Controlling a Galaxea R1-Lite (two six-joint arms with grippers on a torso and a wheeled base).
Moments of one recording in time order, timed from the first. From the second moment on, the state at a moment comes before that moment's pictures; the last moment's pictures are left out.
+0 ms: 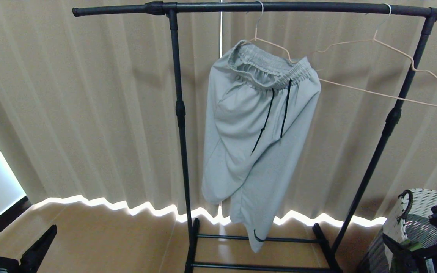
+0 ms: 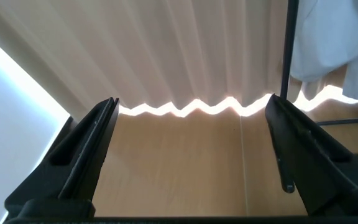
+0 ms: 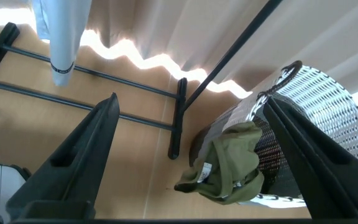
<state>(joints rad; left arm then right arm) -0.07 0.90 -0.05 -0.65 0.17 0.31 0.16 1.13 -0.11 -0.52 -0.25 -0.20</state>
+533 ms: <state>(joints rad) -0.08 0.89 -0.04 -0.65 0.17 0.31 0.16 1.13 -0.11 -0.52 -0.25 -0.20</state>
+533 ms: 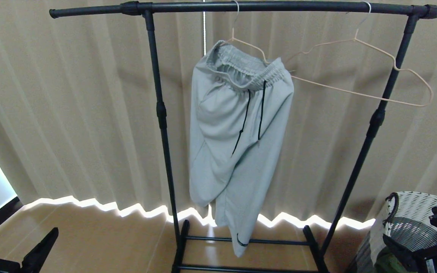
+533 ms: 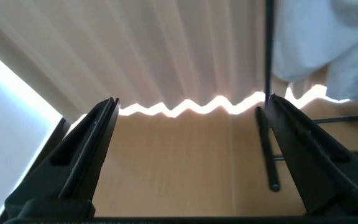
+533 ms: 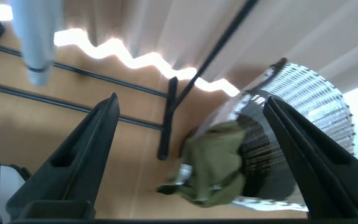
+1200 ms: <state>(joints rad) -0.11 0.89 -0.02 -0.65 0.17 0.31 0.16 1.13 -0.10 -0.52 -0.25 -0.21</state>
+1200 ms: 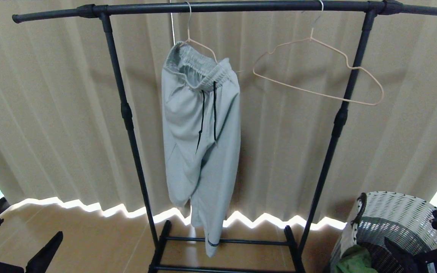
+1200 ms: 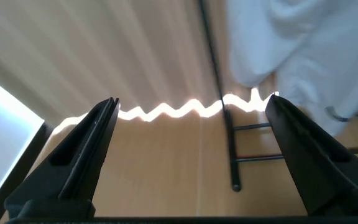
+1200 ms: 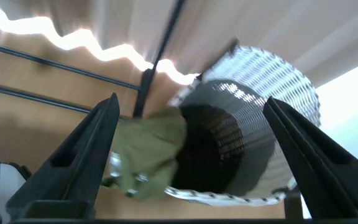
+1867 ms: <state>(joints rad) -0.12 0.88 -0.02 -0.65 0.17 0.32 0.16 1.24 -0.10 -0.52 -0.24 -0.39</state>
